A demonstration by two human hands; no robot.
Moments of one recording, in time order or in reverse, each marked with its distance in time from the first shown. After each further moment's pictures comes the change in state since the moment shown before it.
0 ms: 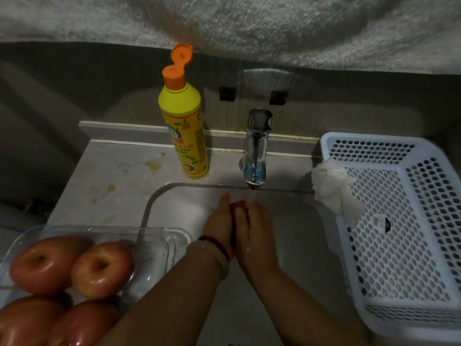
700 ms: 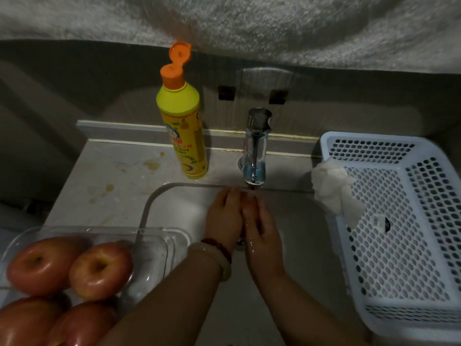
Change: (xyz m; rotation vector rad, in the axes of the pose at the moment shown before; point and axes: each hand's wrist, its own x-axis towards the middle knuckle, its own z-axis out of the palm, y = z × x) left_hand -0.014 0.006 0.012 0.344 0.071 0.549; right_hand -0.003 -0.013 -0.014 0.415 0.012 0.202
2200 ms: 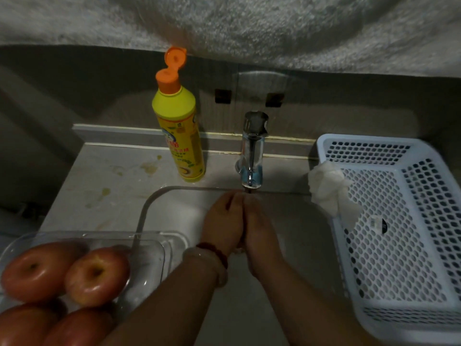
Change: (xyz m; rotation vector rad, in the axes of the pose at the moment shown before) left_hand -0.002 0.004 -0.002 0.334 -0.046 0.067; right_hand 0.021 -0.012 0.006 0.092 -0.062 0.268
